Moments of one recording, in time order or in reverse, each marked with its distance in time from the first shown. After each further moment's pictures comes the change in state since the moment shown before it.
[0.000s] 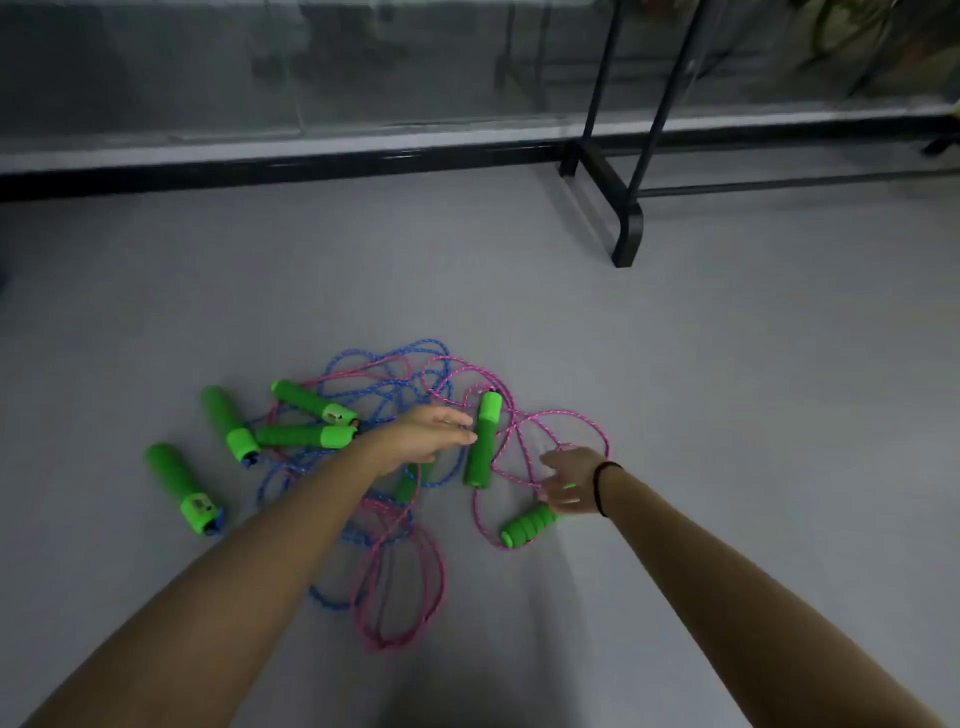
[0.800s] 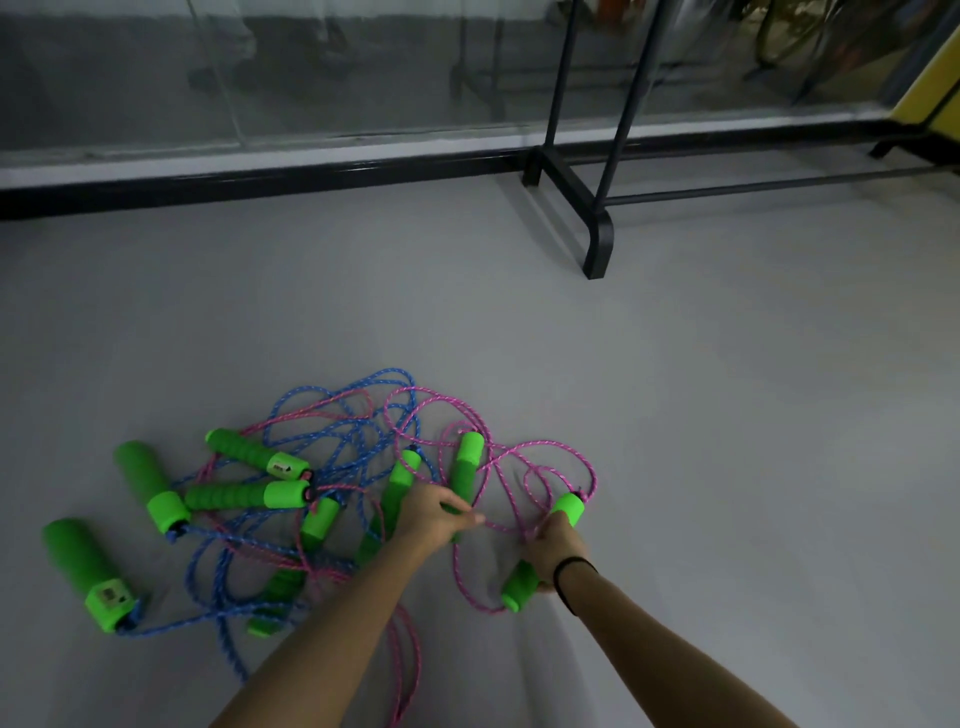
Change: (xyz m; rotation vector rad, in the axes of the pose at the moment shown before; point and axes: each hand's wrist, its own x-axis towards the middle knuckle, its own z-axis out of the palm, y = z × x) left_hand 0.085 -0.048 0.062 0.114 0.253 -0.024; right_hand 0.060 0.039 0.021 -0.316 0.380 -0.167
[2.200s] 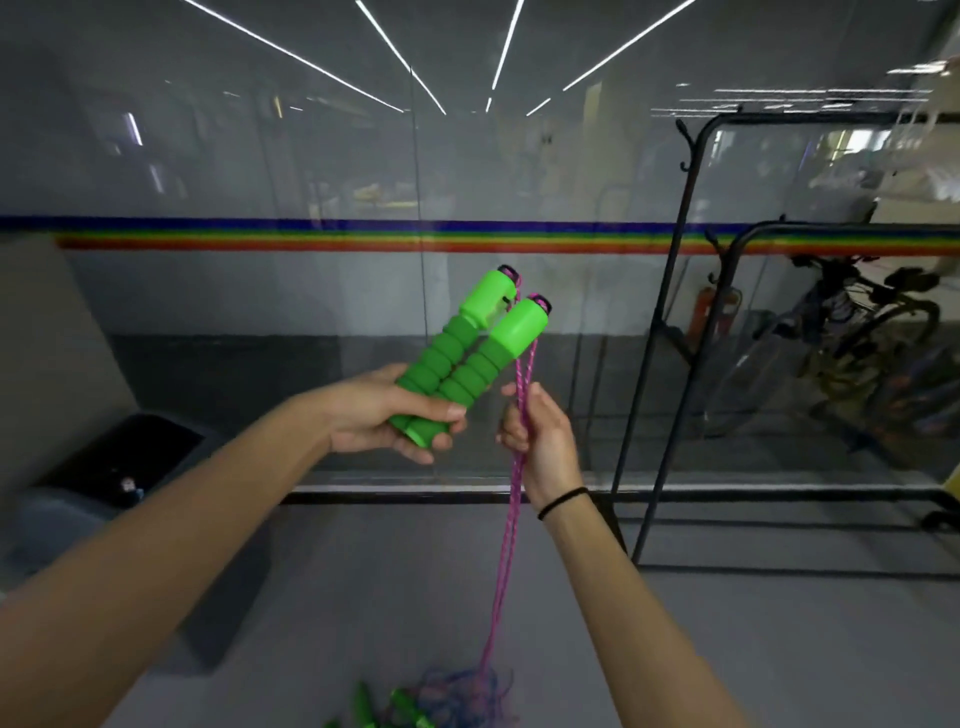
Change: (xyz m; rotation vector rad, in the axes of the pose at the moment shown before) left_hand -0.629 0.691 -0.577 -0.340 -0.164 0.443; right_hand -0.653 -0.559 -0.520 1.028 -0.578 -1.120
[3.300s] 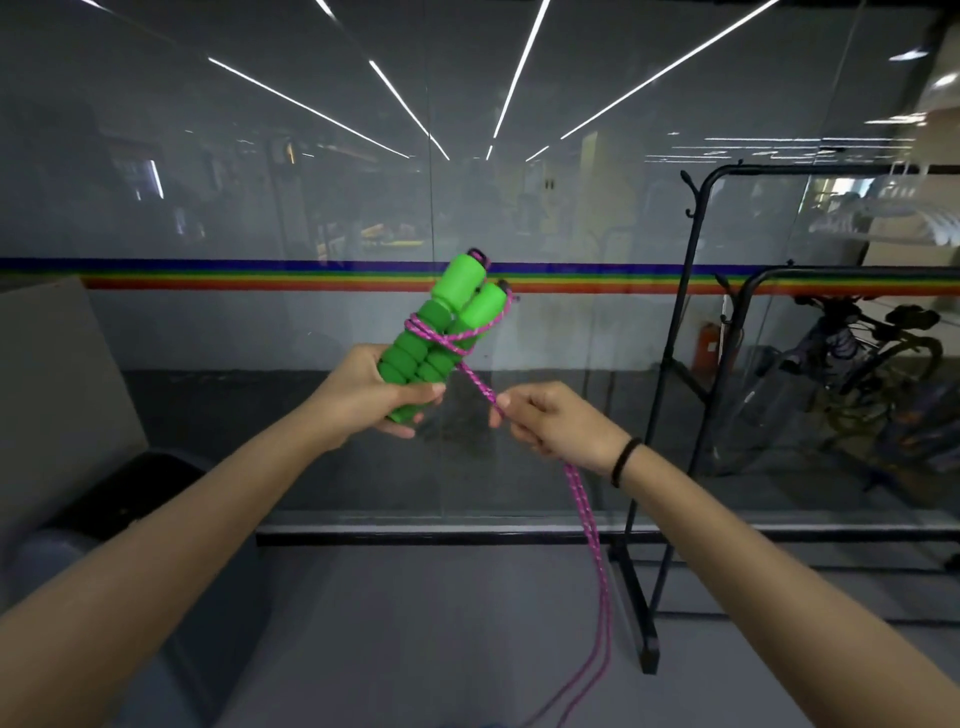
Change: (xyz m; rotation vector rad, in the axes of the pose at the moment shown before) left_hand -0.018 0.024 -0.042 0.240 0.577 0.193; right_hand 0.019 -0.087 0.048 -0.887 -0.513 0.026
